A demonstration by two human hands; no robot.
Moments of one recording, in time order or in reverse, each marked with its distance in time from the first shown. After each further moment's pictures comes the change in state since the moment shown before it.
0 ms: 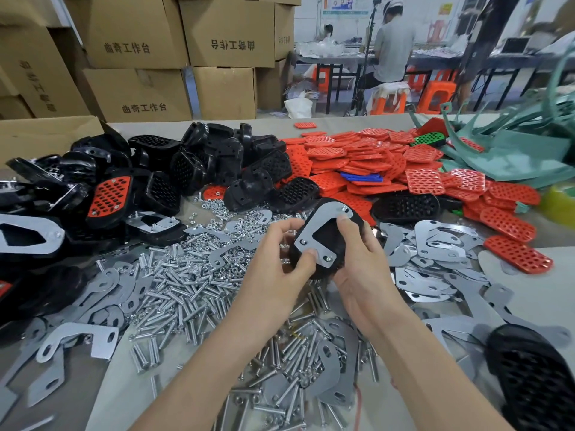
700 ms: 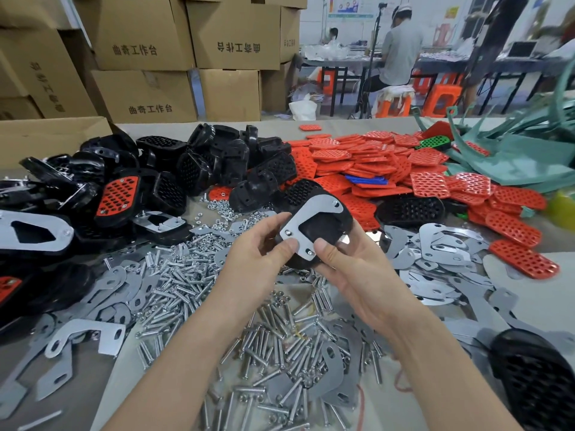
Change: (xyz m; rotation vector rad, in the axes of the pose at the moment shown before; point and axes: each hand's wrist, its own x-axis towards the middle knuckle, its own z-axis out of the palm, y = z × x) left_hand 0.014 -0.005 -0.027 -0.171 0.030 -0.110; right_hand -0.004 -0.009 -0.007 -0.110 -0.367 0.001
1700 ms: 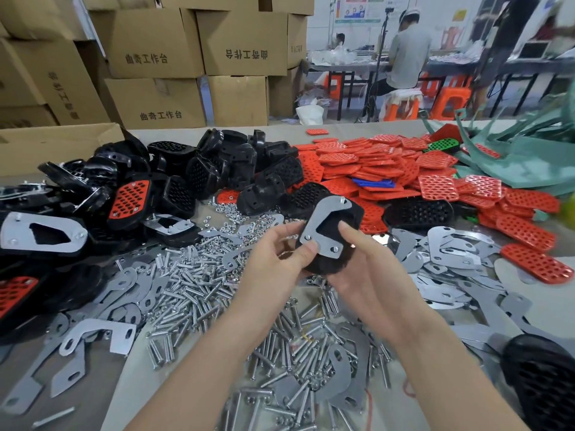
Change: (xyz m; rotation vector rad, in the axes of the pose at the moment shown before) left_hand -0.007 0.006 0.022 -0.187 0.082 -0.099; right_hand 0.000 -0.008 0.007 0.329 0.021 0.154
